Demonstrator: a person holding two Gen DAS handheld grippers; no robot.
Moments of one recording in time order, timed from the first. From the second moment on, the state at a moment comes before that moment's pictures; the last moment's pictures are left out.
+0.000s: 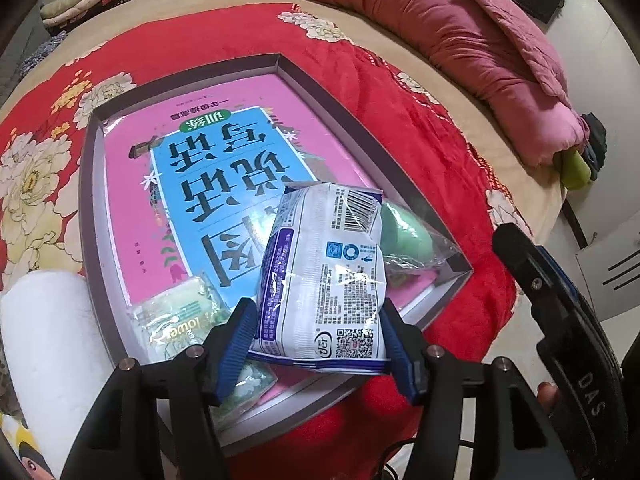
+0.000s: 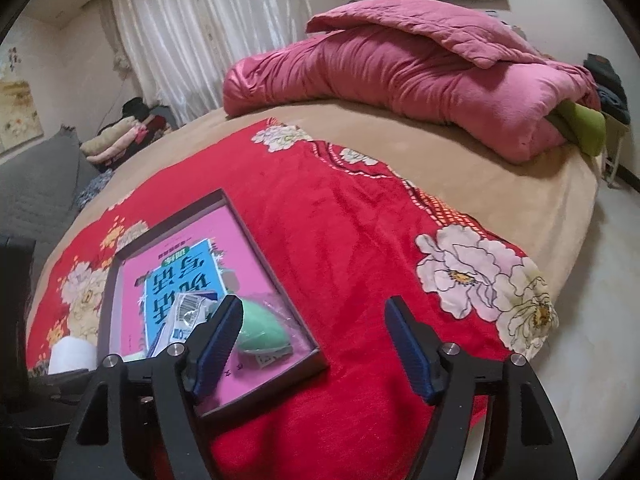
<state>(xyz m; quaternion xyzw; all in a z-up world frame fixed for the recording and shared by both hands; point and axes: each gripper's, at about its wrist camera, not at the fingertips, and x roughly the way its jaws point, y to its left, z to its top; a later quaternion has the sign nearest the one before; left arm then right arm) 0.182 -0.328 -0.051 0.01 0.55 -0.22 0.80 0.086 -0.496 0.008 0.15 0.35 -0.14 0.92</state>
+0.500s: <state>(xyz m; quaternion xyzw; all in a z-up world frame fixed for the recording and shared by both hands) 0.180 -0.322 -0.043 0.01 0.53 -0.23 0.82 0.084 -0.495 0.009 0.17 0.34 -0.13 0.92</state>
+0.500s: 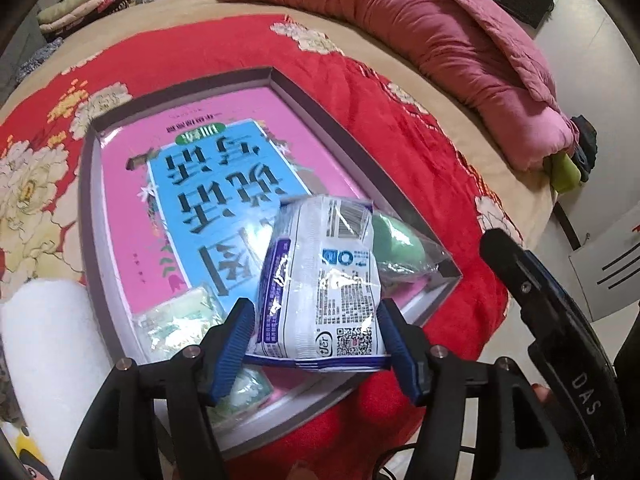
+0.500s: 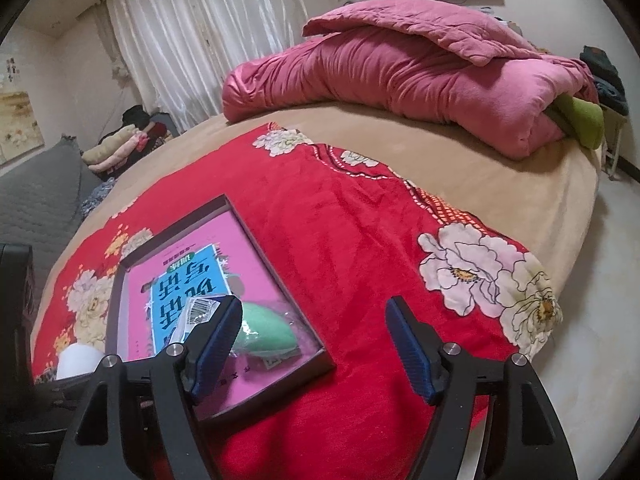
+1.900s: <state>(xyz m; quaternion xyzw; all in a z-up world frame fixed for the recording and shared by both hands) 0.139 -0.249 -0.007 0.01 0.48 -0.18 0.86 0.093 -0.447 0.007 0.08 0.37 -0.10 0.92</state>
